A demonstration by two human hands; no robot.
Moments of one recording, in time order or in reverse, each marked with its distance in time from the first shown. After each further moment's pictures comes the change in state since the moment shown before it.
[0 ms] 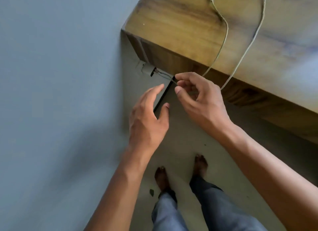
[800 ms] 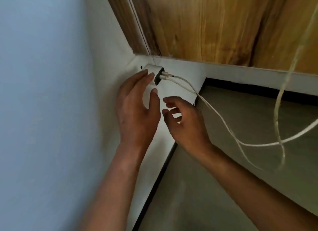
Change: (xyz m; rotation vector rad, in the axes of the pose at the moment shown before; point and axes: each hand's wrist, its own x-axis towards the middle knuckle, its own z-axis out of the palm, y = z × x) left_hand 0.169 -0.239 0.167 0.077 0.568 0.494; right_hand 0.126 0.248 0.258 0.157 0.157 -0.201
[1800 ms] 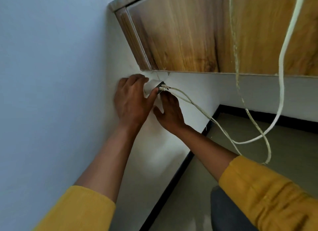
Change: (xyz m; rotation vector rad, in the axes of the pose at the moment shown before) left_hand 0.031 -0.015 0.017 0.530 0.134 0.145; right_hand 0.094 0.055 0.051 -0.194 -0.043 -0.349
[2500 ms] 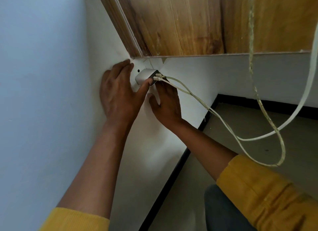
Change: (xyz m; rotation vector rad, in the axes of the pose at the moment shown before) left_hand -0.004 -0.010 0.009 -0.021 0.093 0.015; right_hand 0.003 0.003 0.013 0.010 0.220 -0.043
